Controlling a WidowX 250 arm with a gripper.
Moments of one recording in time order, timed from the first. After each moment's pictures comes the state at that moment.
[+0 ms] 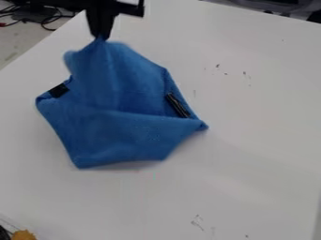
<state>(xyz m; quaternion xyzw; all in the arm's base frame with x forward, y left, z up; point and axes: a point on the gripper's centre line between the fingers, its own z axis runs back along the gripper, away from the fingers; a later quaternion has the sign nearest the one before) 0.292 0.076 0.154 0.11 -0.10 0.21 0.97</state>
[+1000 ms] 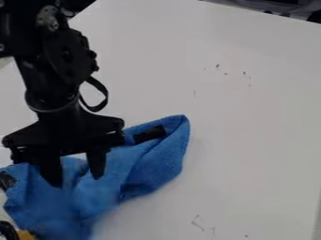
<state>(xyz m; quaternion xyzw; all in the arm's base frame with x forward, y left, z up) 0.150 0.016 0.095 0.02 -0.05 0.33 0.94</state>
